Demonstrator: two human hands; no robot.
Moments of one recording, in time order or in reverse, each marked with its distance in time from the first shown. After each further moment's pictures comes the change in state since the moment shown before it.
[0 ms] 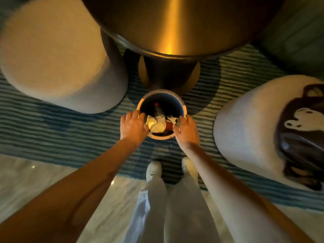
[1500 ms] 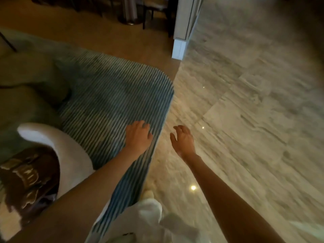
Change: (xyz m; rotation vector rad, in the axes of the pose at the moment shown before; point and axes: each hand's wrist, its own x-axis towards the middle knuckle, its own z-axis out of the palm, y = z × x) left_hand -0.509 0.910 -0.112 0.403 0.097 1.501; right_hand -0.623 0.603 -0.476 0.253 0.865 0.994
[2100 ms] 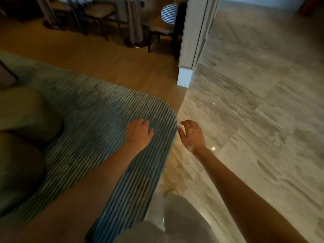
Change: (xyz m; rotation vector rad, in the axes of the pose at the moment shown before) left_hand 0.460 0.006 -0.086 -0.026 -0.020 -0.093; right_hand 0.472 0.076 -0.099 -0.045 0.024 -0.105
